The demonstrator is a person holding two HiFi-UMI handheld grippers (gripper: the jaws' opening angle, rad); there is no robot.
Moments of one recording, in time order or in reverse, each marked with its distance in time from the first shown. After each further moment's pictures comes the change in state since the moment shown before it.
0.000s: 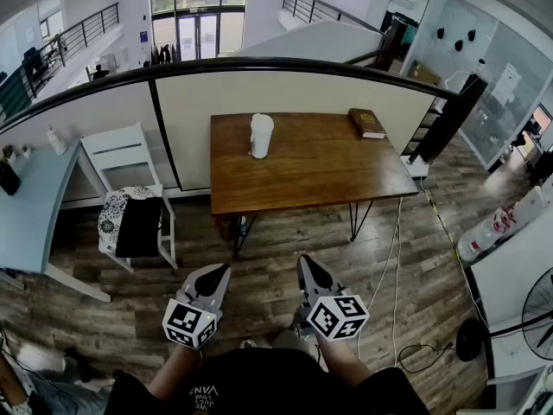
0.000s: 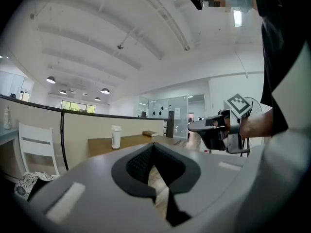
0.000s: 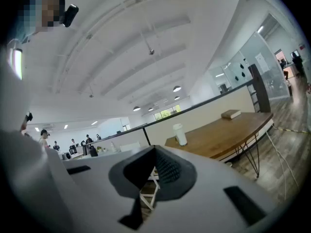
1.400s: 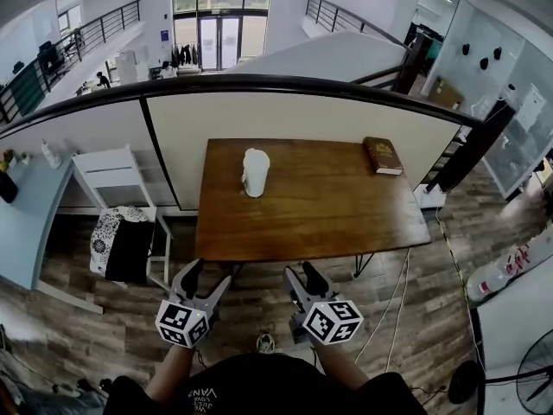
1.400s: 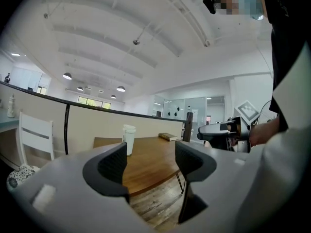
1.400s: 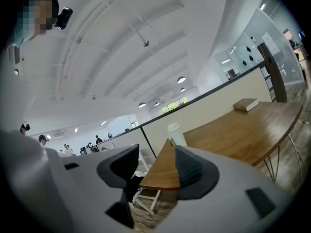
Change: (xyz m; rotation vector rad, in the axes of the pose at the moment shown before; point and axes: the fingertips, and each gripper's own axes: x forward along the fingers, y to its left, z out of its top) left arm 0.166 0.094 0.013 -0.106 0.005 0.176; right arm 0.148 -0.125 0.044 0.067 0.075 0.131
